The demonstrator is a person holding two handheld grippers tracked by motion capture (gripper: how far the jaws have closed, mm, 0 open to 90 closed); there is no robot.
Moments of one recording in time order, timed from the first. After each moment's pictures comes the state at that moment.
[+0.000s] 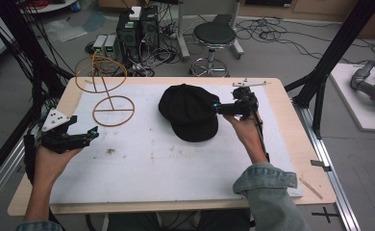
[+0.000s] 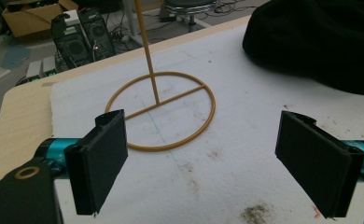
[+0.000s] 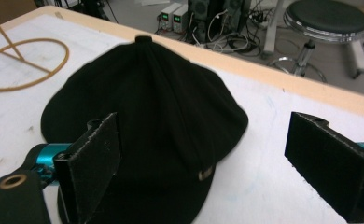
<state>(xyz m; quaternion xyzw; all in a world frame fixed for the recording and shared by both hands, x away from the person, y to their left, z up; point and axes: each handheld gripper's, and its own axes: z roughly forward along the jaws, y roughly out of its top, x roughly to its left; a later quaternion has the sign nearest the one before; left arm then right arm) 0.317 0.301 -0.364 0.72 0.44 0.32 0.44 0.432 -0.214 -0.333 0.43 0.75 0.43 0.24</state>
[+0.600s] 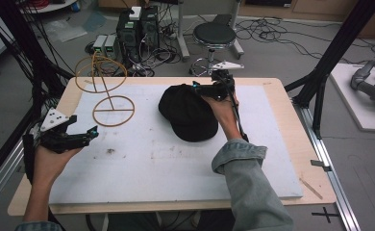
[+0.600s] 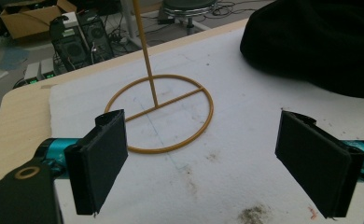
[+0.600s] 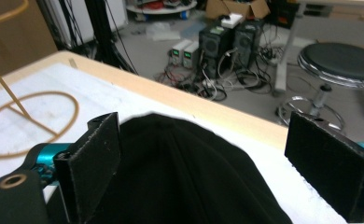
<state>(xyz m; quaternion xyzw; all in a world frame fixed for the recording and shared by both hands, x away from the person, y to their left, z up) 0.316 0.301 -0.362 0.72 0.44 0.32 0.45 0.489 -0.155 -0.325 0.40 0.73 0.49 0.26</state>
